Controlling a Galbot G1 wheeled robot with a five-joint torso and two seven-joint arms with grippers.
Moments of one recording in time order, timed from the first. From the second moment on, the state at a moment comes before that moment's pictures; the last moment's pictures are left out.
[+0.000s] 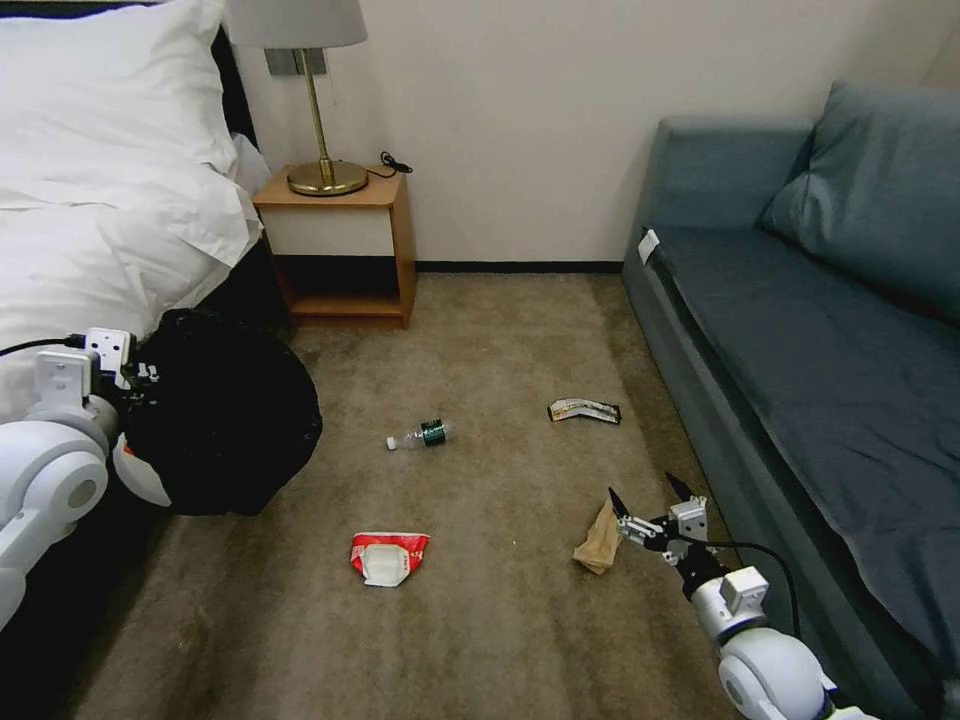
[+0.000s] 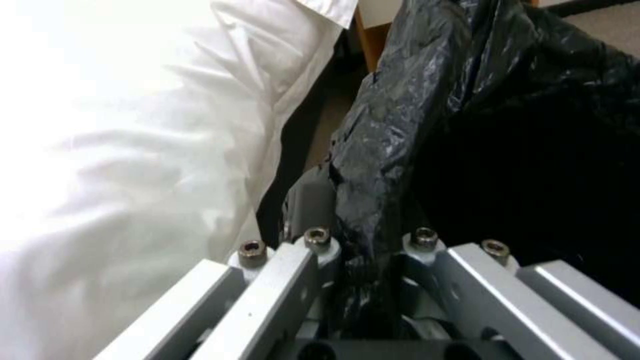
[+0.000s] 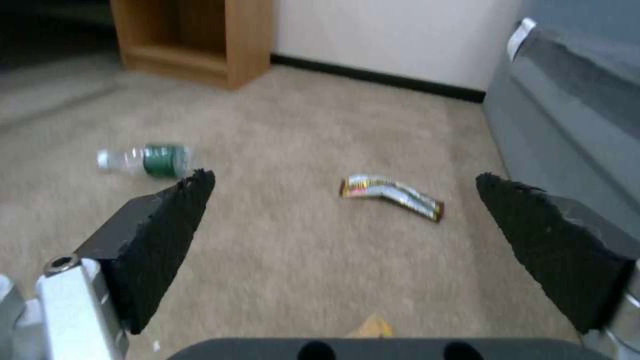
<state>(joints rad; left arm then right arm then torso) 1.19 -0.54 -0.65 -1.98 -0.88 0.63 -0.47 -1.41 0.93 0.25 1.72 0.39 0.21 0.11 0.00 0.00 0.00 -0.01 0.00</state>
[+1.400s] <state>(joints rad) 1.27 -0.55 -0.67 -2.04 -0.87 0.60 -0.47 -1.01 1.03 -0.13 1.21 0.48 0.15 0.16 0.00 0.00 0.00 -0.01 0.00</state>
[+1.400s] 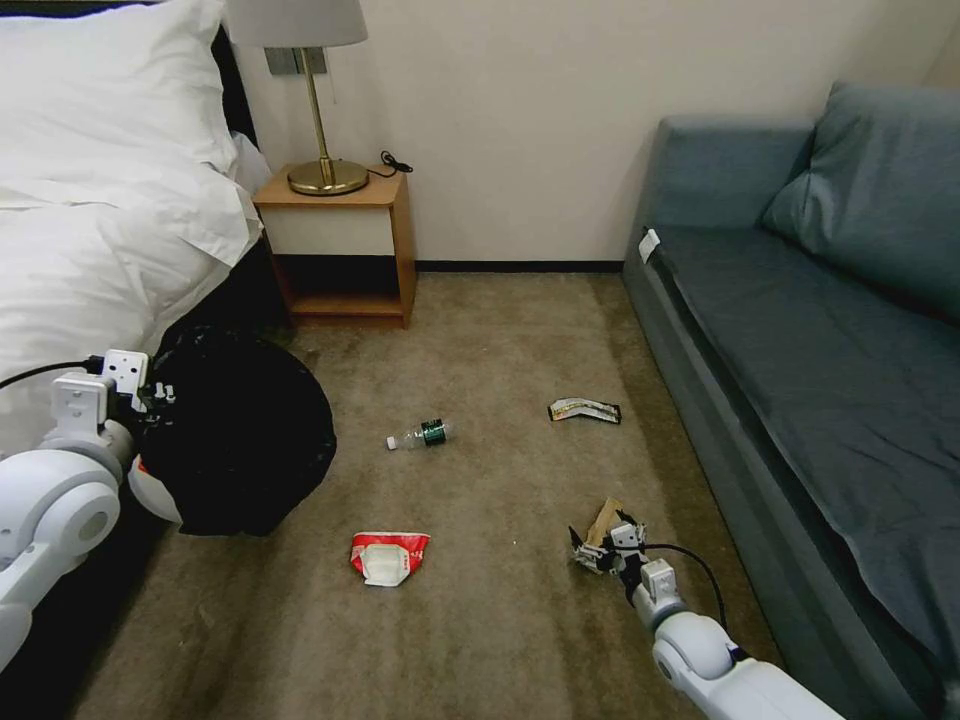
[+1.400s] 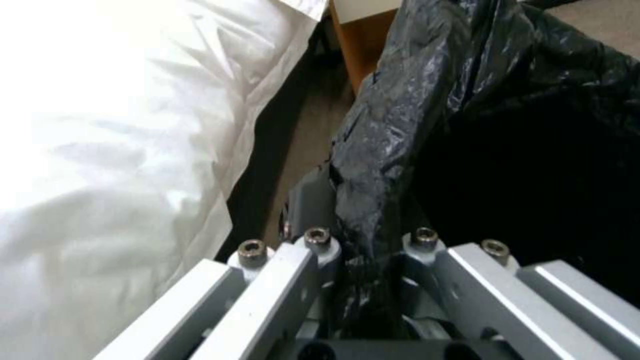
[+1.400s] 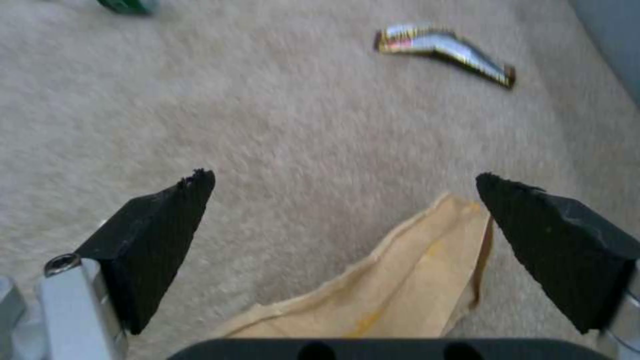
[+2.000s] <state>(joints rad) 1.25 -0.53 -0.65 -2.03 -0.88 0.59 -0.45 -0.95 1.11 -0.11 1.01 0.50 0.13 0.14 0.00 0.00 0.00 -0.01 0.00</state>
